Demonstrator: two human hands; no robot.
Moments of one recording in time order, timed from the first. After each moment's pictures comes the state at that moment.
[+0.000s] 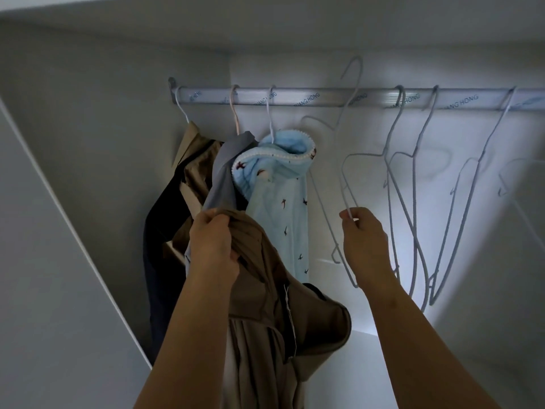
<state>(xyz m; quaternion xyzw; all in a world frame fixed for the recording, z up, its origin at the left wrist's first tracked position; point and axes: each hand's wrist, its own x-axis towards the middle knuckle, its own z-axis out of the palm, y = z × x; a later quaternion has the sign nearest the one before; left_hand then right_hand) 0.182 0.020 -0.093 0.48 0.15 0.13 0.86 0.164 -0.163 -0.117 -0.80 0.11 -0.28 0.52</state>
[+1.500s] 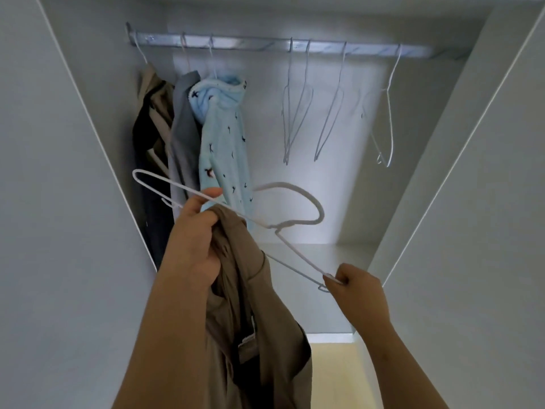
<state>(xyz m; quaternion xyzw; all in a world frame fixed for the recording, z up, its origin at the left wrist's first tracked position) -0.126 0.076 -0.106 0.50 0.00 -0.09 0.86 -0.224 -0.118 -0.203 -0.91 0.25 -0.16 0.30</state>
